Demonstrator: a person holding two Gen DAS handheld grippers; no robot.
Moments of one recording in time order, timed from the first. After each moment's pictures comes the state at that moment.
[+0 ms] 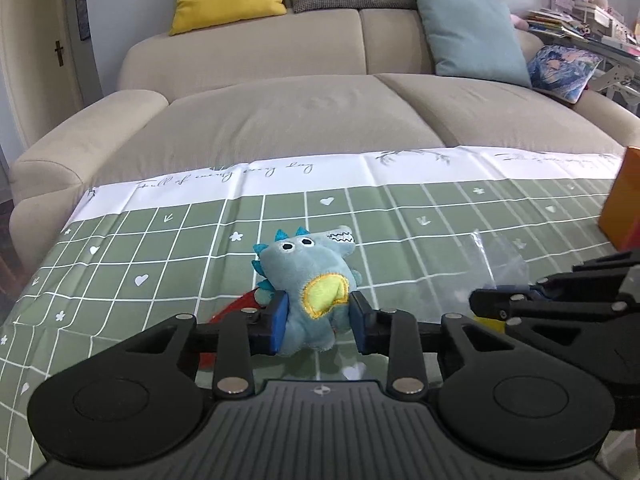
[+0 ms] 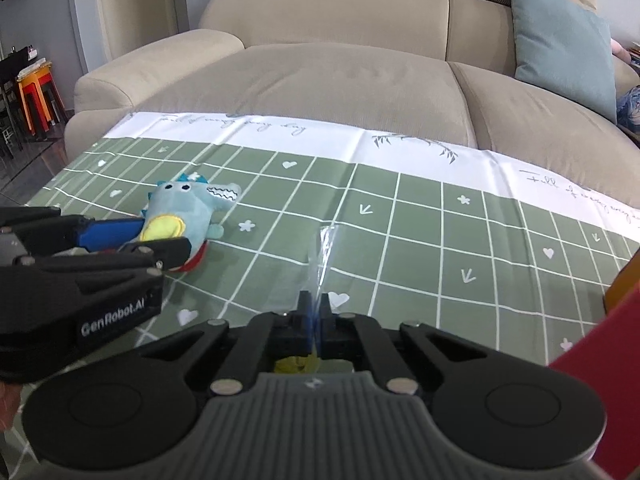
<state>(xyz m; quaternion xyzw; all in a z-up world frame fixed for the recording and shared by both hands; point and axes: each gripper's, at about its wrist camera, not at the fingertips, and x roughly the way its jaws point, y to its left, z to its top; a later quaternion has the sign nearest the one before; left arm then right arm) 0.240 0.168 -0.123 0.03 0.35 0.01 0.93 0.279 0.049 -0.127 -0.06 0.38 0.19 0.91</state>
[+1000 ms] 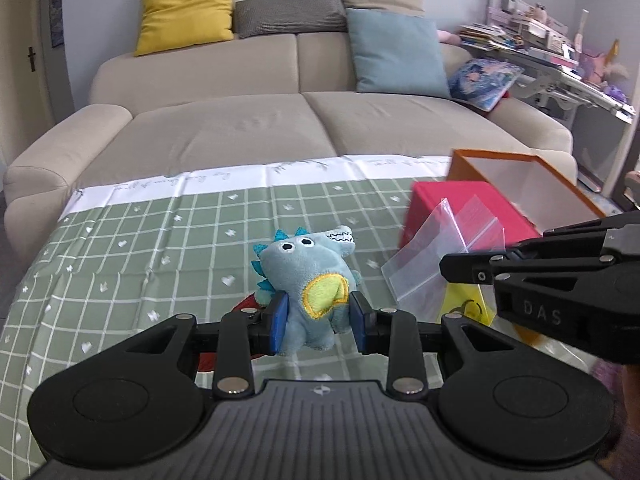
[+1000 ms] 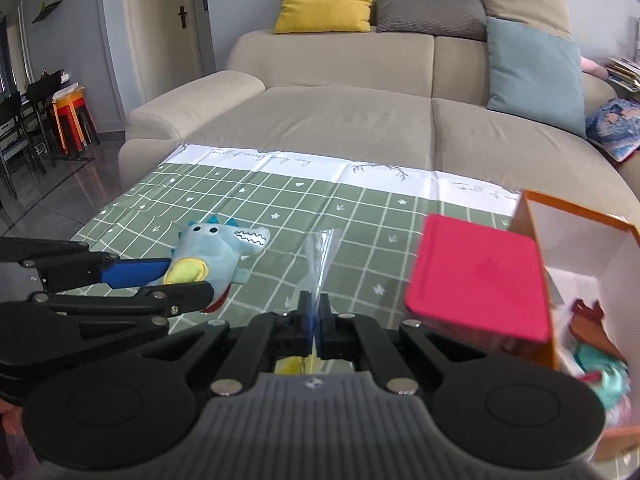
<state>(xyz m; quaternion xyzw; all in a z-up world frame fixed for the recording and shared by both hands) 0.084 0.073 -0.026 0.01 0.35 -0.06 0.93 0.106 -0.064 -0.017 -0.04 0.34 0.21 0.91</state>
